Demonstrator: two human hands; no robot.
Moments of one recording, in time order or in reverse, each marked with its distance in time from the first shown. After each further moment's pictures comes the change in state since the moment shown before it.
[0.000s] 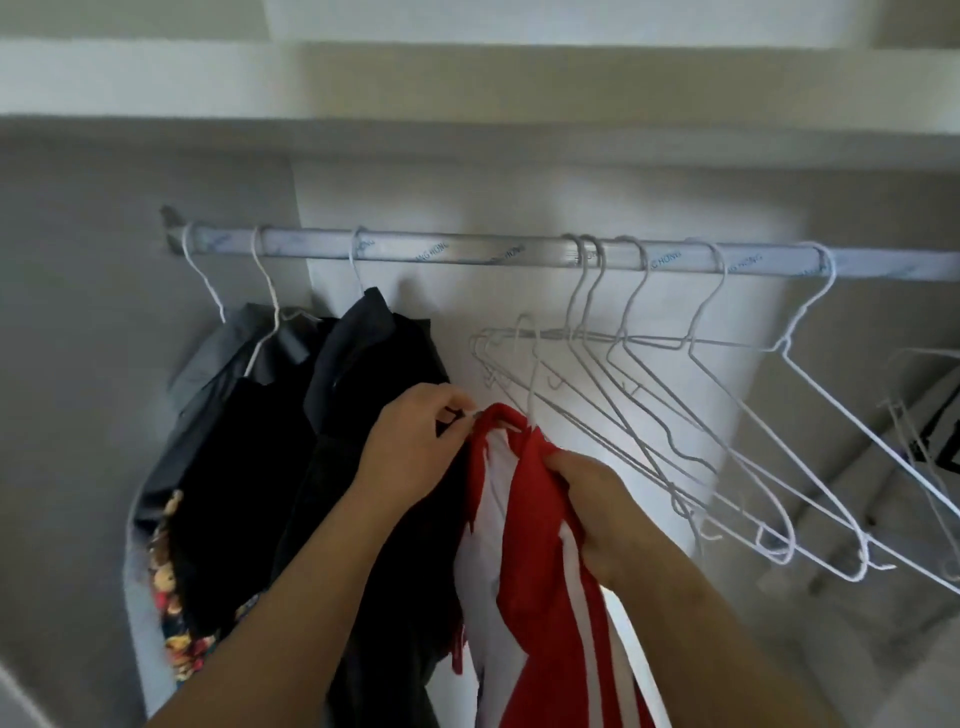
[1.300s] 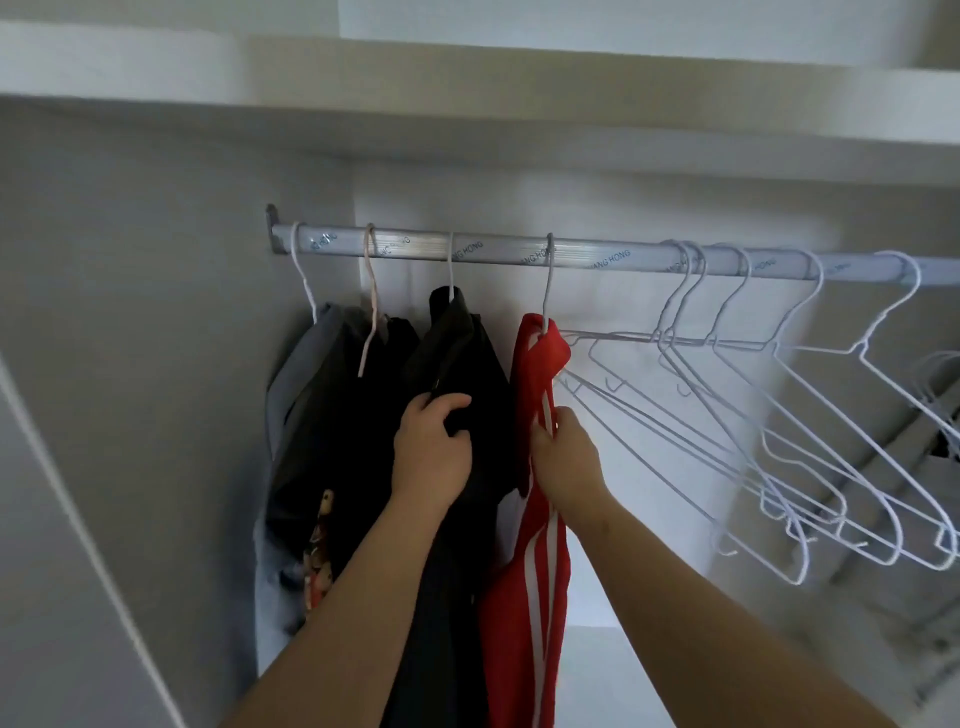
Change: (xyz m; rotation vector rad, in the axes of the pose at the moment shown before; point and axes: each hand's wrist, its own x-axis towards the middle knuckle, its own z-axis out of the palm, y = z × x) left_hand -0.004 -0.072 -0.063 -0.275 0.018 -0.373; right_hand 0.061 0.016 0.131 -0.683 0.336 -0.469
